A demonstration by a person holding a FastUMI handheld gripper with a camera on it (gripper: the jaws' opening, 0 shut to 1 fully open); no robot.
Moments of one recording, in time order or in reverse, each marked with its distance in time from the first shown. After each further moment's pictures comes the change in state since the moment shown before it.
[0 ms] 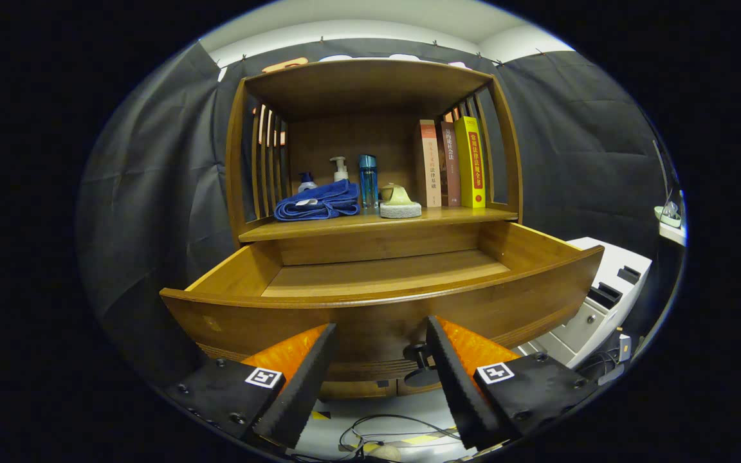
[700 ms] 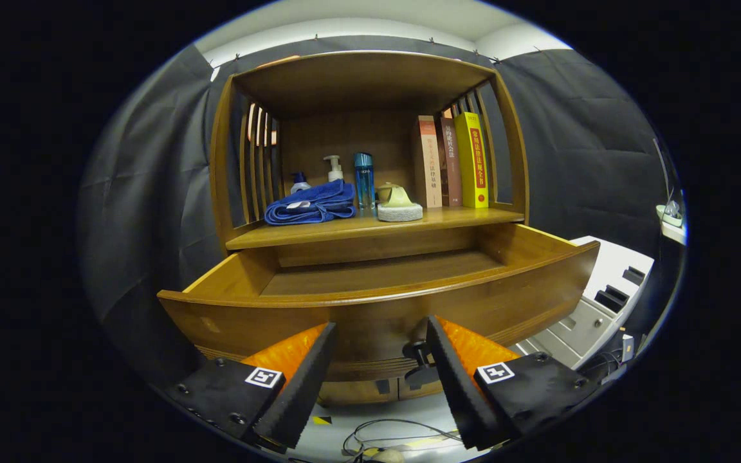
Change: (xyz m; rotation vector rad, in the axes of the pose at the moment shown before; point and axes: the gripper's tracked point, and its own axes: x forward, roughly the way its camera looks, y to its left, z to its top) arm 0.044 0.003 0.008 -0.032 0.002 -0.002
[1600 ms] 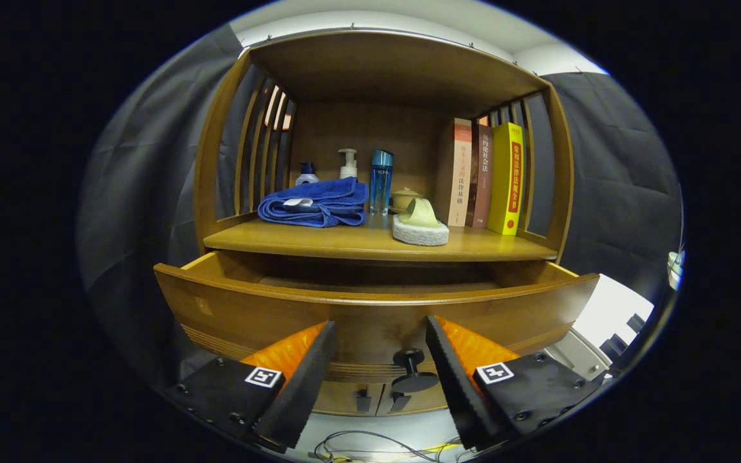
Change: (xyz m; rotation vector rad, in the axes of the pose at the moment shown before) arm 0.084 0.011 0.017 -0.150 0.006 0.038
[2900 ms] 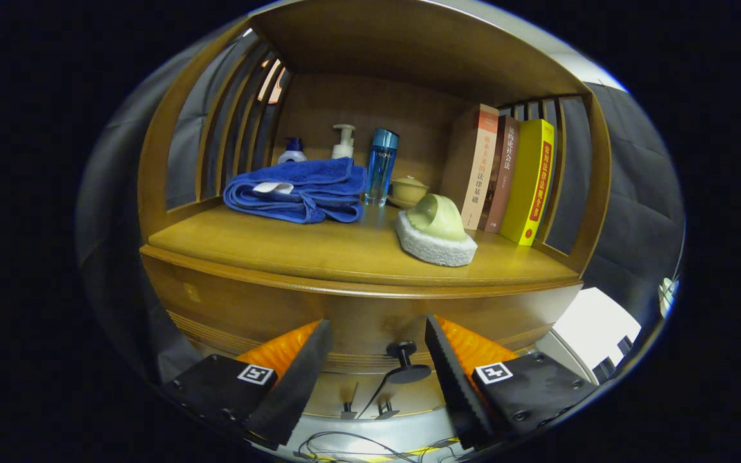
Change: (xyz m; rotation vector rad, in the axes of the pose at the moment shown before) arm 0.076 0.008 0.012 -0.043 0.073 -0.034
